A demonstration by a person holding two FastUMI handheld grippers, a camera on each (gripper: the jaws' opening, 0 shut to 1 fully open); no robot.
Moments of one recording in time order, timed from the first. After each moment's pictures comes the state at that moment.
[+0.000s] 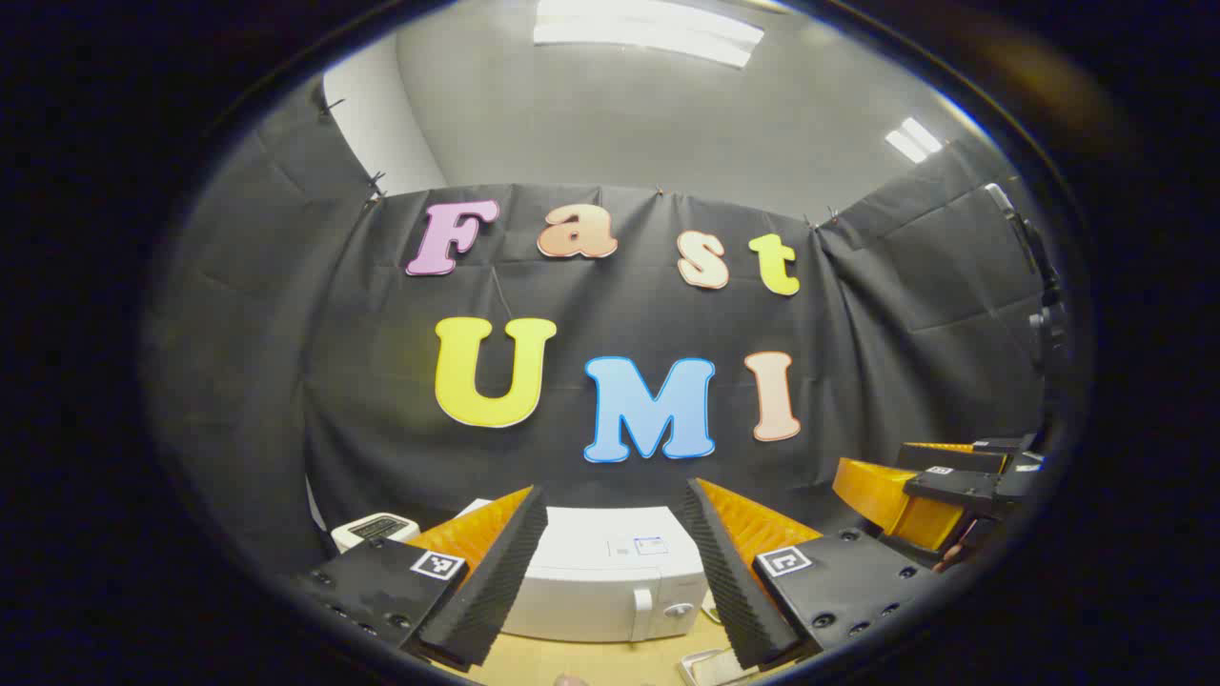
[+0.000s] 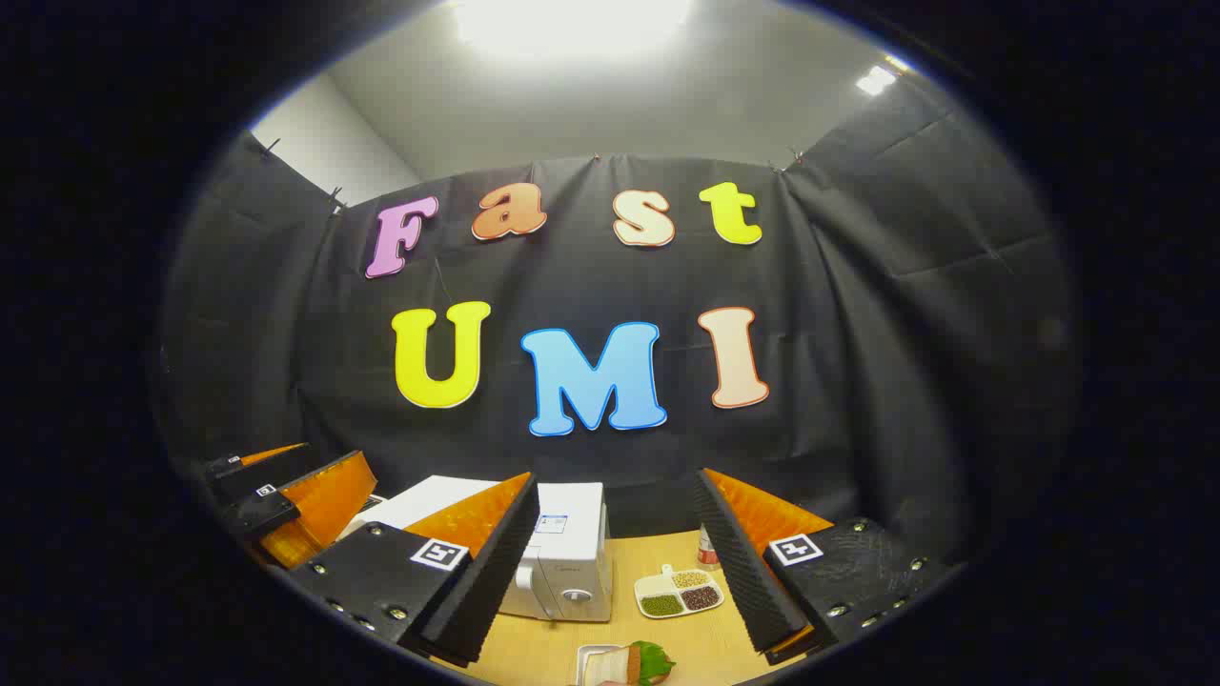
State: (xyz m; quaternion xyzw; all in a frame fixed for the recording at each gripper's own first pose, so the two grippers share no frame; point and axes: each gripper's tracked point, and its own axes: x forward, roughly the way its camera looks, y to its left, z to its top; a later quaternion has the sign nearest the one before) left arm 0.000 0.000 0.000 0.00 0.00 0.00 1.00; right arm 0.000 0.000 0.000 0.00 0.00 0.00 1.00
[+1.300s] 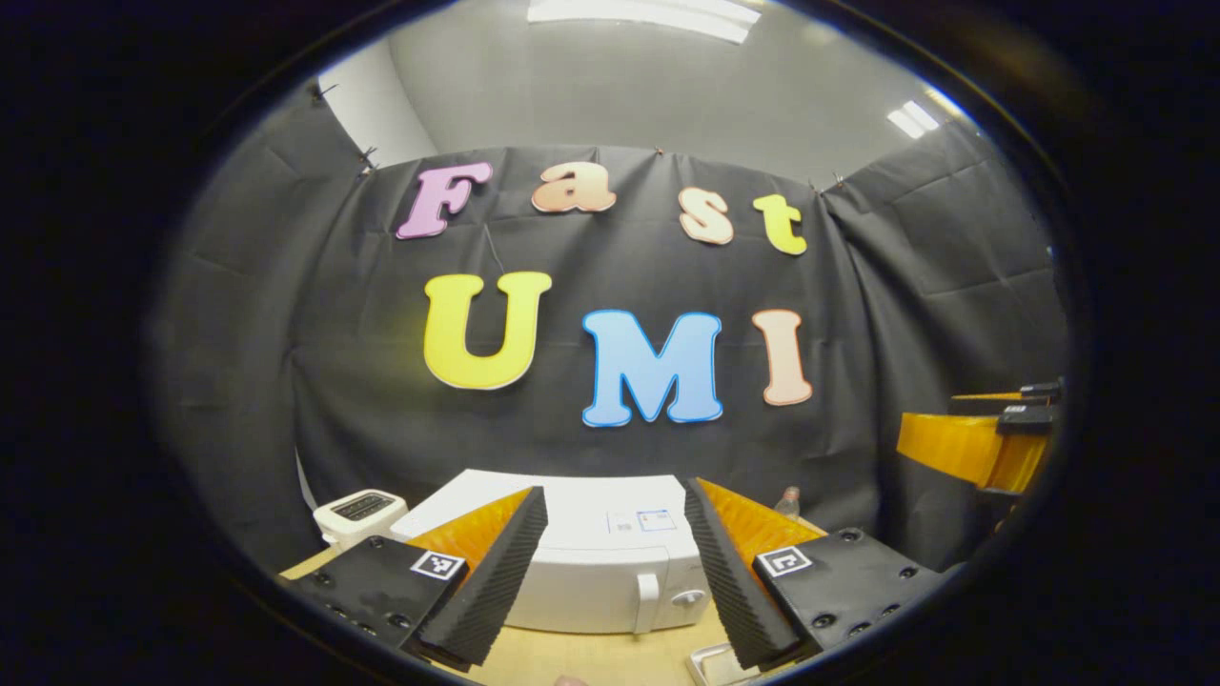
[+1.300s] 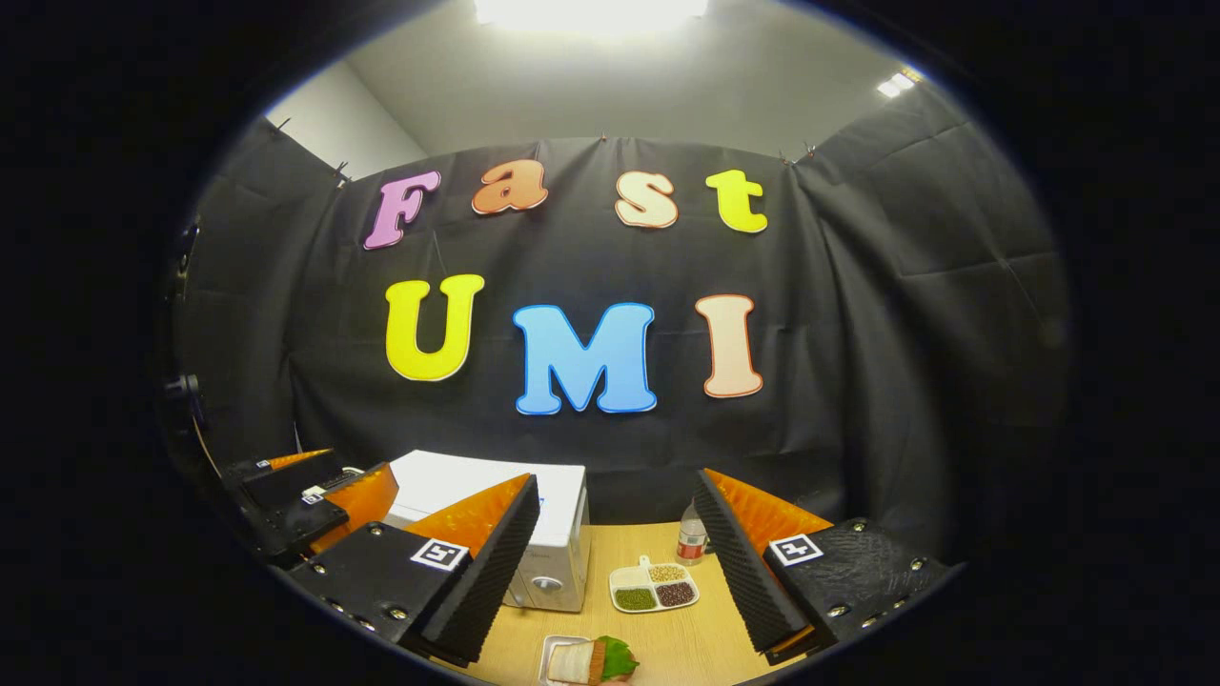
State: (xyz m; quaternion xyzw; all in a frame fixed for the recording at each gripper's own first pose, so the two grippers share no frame) left arm 0.053 -0.007 -0.089 0.01 0.06 0.00 1.00; right arm 0.011 -0.027 -0.025 -0.04 0.04 -0.01 1.00
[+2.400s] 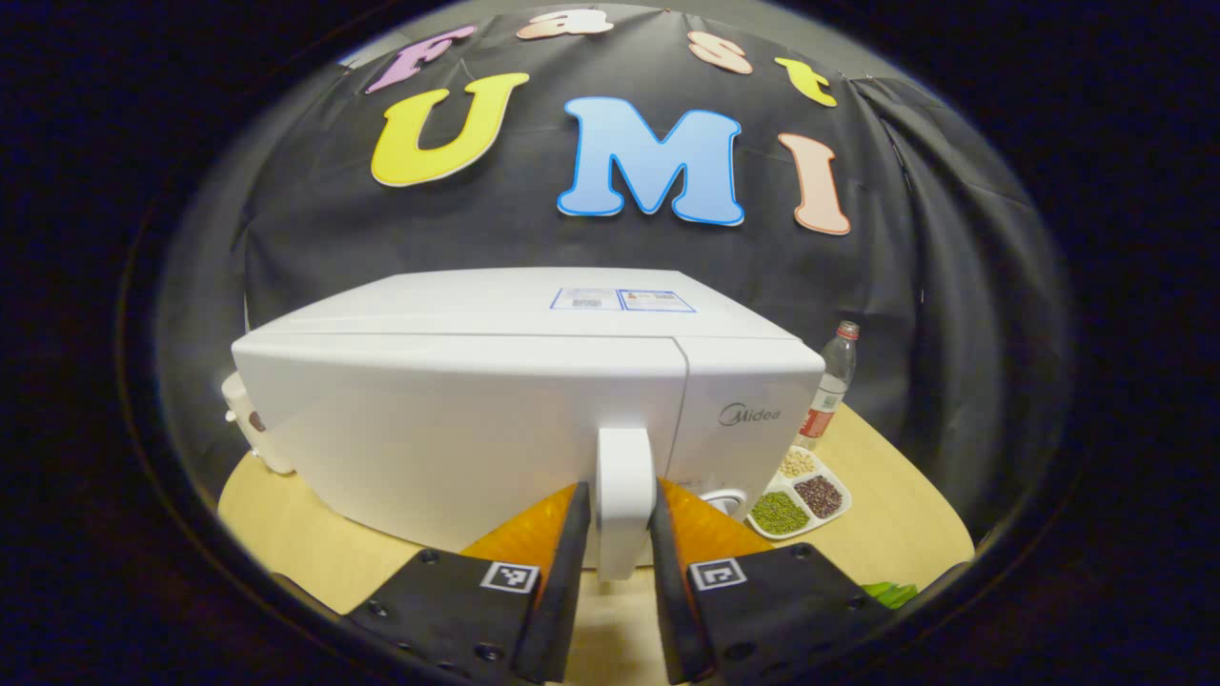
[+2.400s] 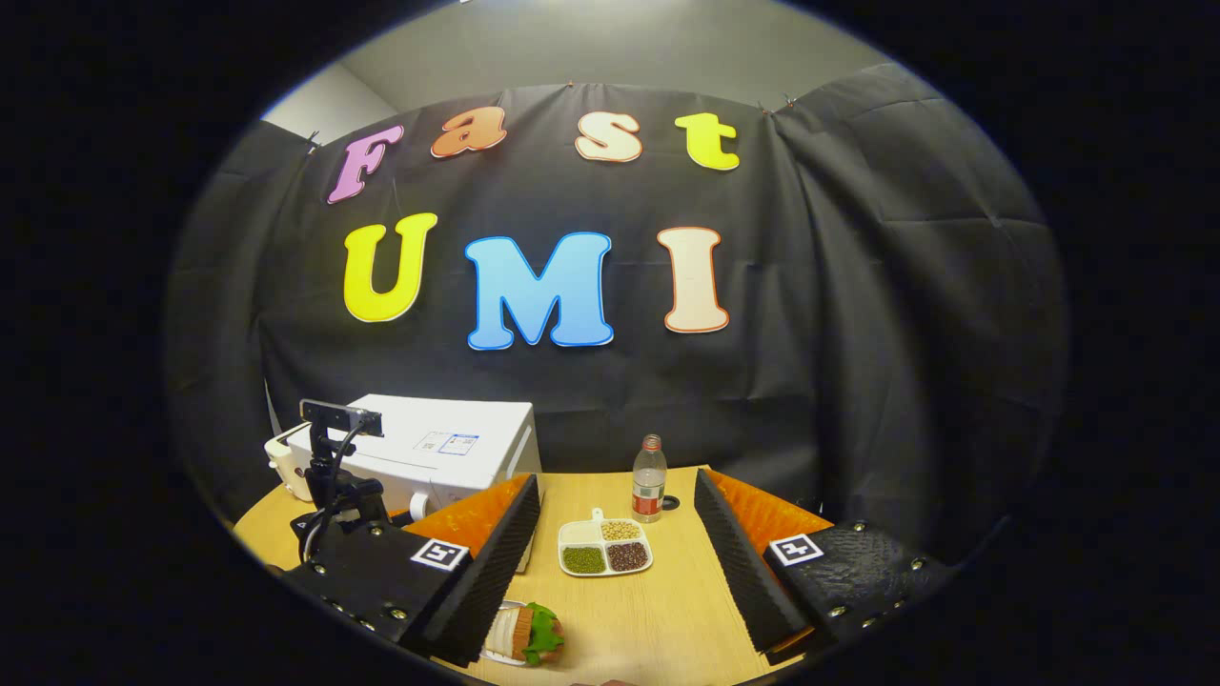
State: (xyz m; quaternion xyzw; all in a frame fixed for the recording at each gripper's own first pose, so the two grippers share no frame) left arm 0.139 -0.048 -0.359 -0.01 0.28 0.00 0.96; right arm 0.027 -0.109 -0.090 -0.03 0.12 -0.05 0.99
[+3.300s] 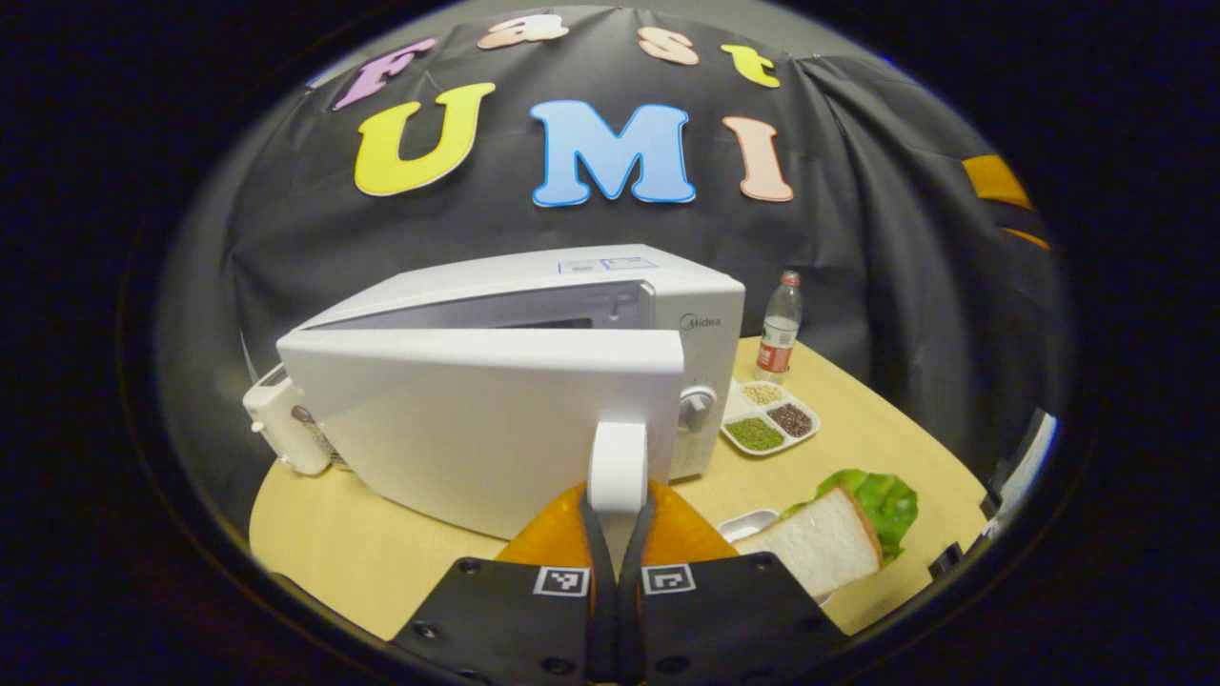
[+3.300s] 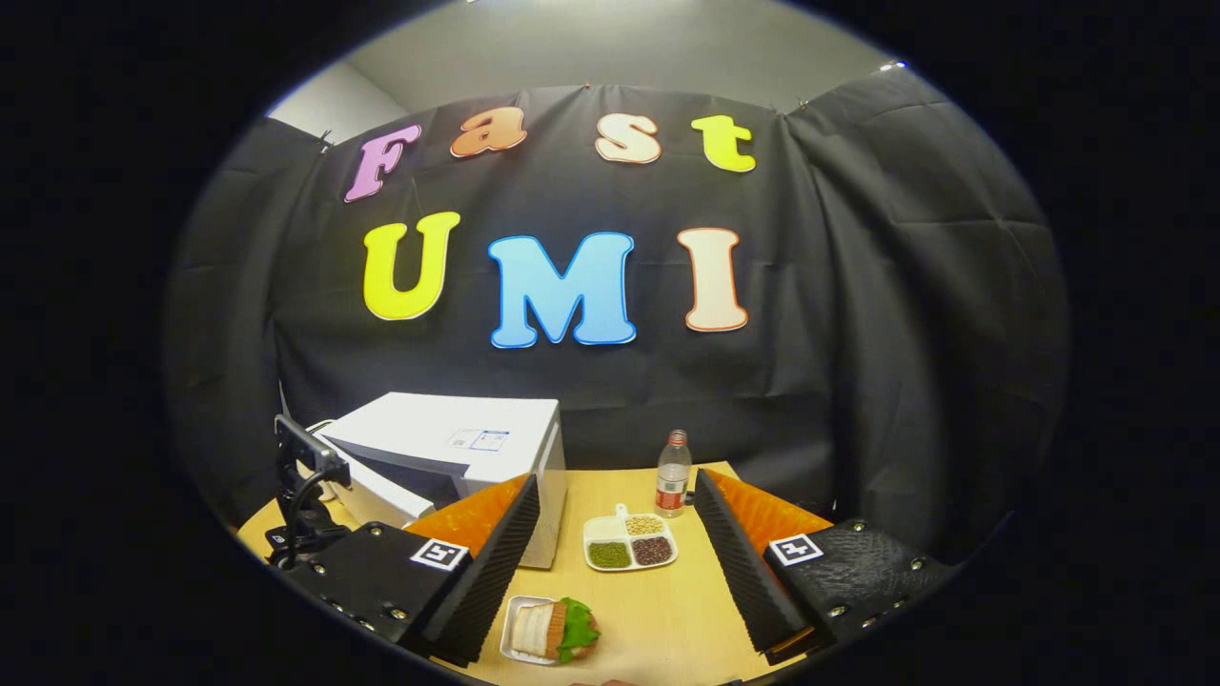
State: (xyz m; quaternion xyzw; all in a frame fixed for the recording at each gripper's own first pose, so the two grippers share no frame) left arm 0.023 -0.023 -0.339 0.03 0.31 -0.06 0.95; right arm 0.016 -0.054 -0.092 -0.03 0.11 -0.01 0.99
